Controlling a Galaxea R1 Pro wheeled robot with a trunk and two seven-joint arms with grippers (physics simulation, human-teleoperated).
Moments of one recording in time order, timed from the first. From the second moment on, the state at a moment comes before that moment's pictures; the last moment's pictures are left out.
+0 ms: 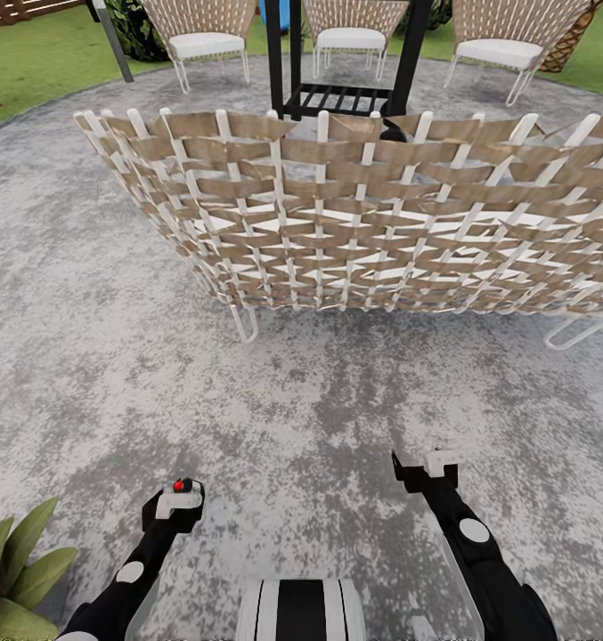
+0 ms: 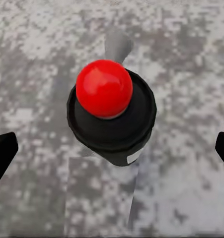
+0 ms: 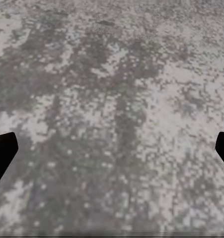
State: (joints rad) left arm -0.49 0.05 0.11 -0.45 -0.13 -0.39 -0.02; right arm -0.33 -0.02 -0.06 -1.13 0.13 0.04 0.06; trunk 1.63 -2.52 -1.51
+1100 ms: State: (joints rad) left arm -0.49 0.05 0.12 -0.46 -0.13 -0.39 -0.01; right arm -0.33 -0.02 -0.06 -1.13 0.13 0.04 0.06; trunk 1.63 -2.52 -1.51
